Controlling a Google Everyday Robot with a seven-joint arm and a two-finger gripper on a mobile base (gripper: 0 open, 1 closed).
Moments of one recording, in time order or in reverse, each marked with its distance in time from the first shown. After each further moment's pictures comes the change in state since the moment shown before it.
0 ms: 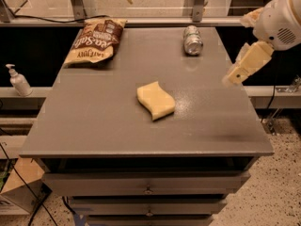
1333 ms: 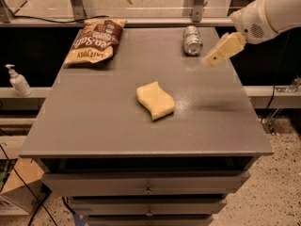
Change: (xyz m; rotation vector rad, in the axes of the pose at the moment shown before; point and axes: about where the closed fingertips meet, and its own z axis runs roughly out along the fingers) arm -0.014 -0.066 0.057 0.062 -0.146 0.140
